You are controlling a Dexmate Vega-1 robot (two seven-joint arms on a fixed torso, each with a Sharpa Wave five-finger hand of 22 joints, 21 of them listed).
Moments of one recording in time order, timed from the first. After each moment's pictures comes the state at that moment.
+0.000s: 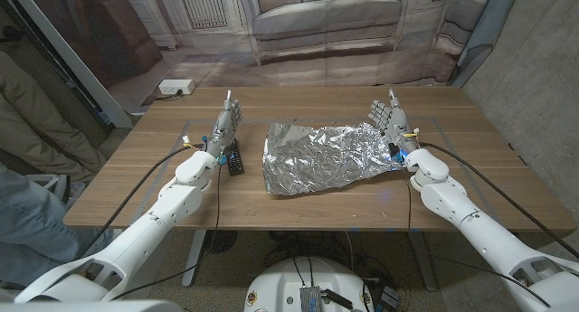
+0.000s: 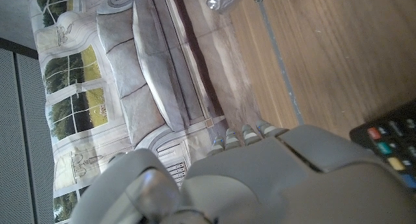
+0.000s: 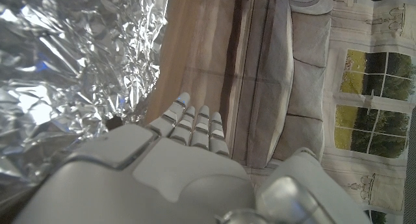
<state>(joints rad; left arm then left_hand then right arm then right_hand) 0.87 0.53 0.37 -1.37 -0.62 -0.27 0.02 0.25 0.00 -0.25 0.13 0.31 -0.16 0.01 0.20 0.18 -0.11 -0.02 0.21 0.18 -0.14 -0.01 0.19 0.17 -0.15 -0.03 0.21 0.18 -0.85 -0.51 -0.36 -1.31 0.67 0.29 0.04 0.18 -0.02 0.09 0.05 0.21 0.15 0.08 0.19 0.18 0.16 0.07 0.23 0.17 0.09 0.04 0.19 0.18 0.10 -0.04 0.41 0.17</state>
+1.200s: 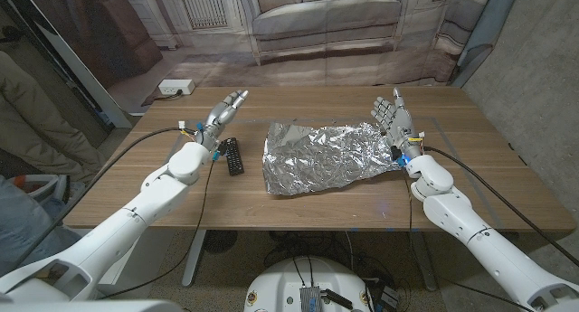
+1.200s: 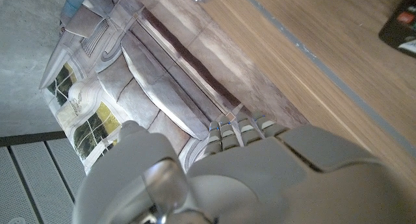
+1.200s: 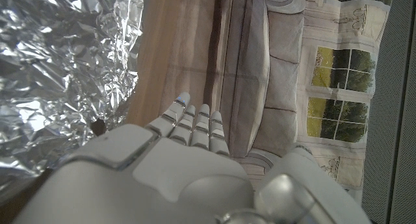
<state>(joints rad) 0.87 0.70 0.41 -1.50 -0.30 -0.22 0.18 0.51 0.10 -0.17 0.02 0.28 0.04 -0.01 0.24 0.18 0.08 -0.06 0.24 0.18 0.03 -0.03 0.21 0.17 -0.03 -0.03 0.23 0.18 -1.00 -0.55 -0.32 -1.53 0.66 0.33 -0.06 0.21 0.01 0.11 0.03 0.21 0.18 0.06 0.20 0.18 0.18 0.08 0.23 0.18 0.10 0.04 0.19 0.18 0.11 -0.04 0.40 0.17</state>
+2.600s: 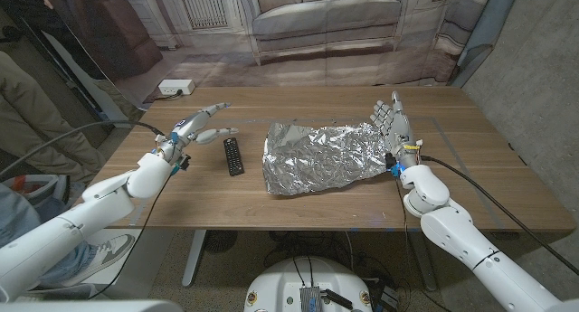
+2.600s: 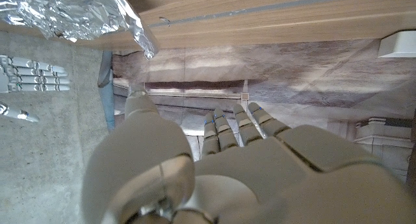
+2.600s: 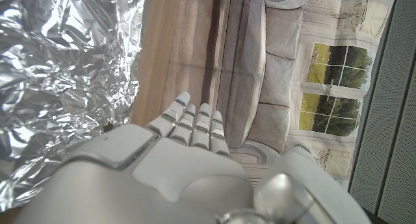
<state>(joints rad) 1.02 0.99 0.34 -1.54 0.28 -0.36 0.37 0.80 0.11 -0.10 -0.13 0.23 0.15 -0.04 0.23 0.19 0.20 -0.09 0.22 0.19 0.14 -0.04 0.19 0.17 0.06 -0.04 0.22 0.18 -1.16 -0.55 -0.30 -1.80 0.59 0.24 -0.29 0.22 0.02 0.11 0.03 0.21 0.19 0.06 0.20 0.18 0.19 0.08 0.23 0.18 0.11 0.04 0.19 0.18 0.12 -0.04 0.39 0.17</state>
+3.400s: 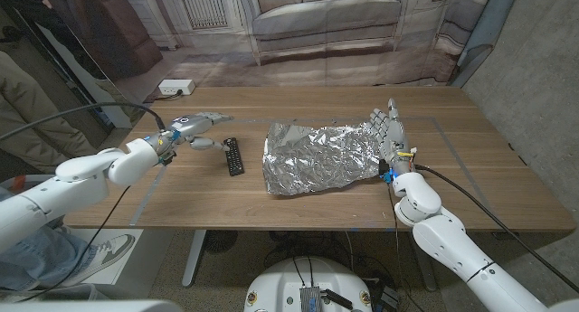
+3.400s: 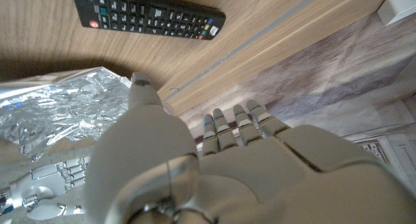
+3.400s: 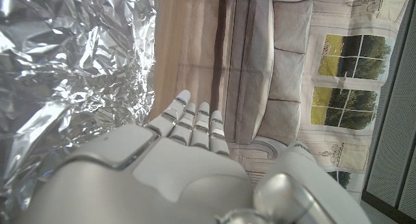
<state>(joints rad) 0.98 1.18 0.37 -1.66 0.53 -0.25 0.15 0.89 0.10 -0.09 -0.15 0.23 0.16 -0.07 0.23 0.19 0.22 -0.11 0.22 0.19 0.15 -0.04 0.19 0.18 0.11 -0.04 0.23 0.18 -1.21 -0.51 -0.32 -1.87 0.59 0.20 -0.37 0.22 0.02 0.11 0.03 0.21 0.20 0.05 0.20 0.18 0.20 0.09 0.23 0.18 0.13 0.04 0.20 0.18 0.15 -0.04 0.38 0.17</state>
